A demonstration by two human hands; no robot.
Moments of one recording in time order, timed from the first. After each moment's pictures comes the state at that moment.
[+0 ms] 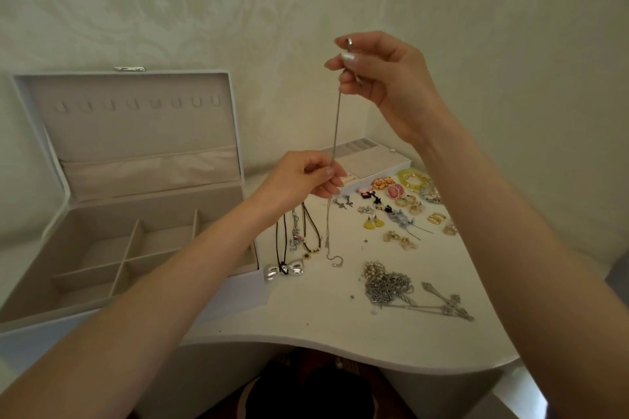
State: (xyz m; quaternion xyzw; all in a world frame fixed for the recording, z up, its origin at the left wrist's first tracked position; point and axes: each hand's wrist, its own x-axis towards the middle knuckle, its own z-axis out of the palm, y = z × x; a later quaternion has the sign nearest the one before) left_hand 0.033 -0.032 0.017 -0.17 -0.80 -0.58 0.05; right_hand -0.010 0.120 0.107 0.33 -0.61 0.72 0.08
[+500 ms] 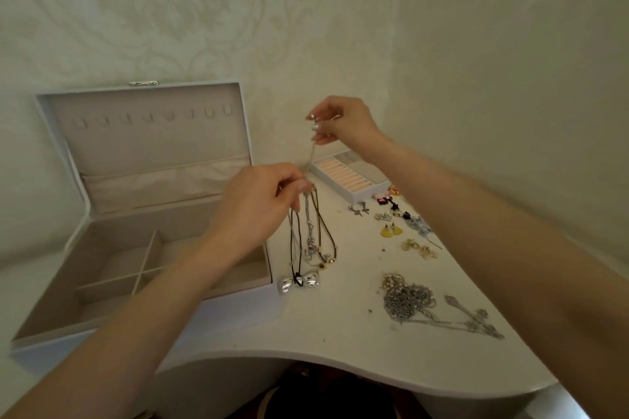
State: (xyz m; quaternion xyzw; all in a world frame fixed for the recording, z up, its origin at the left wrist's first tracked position) left_hand 0.074 -0.070 0.027 -0.11 -0.92 -0.29 0.23; right_hand -0.087 0.068 0.050 0.23 -0.77 0.59 0.07
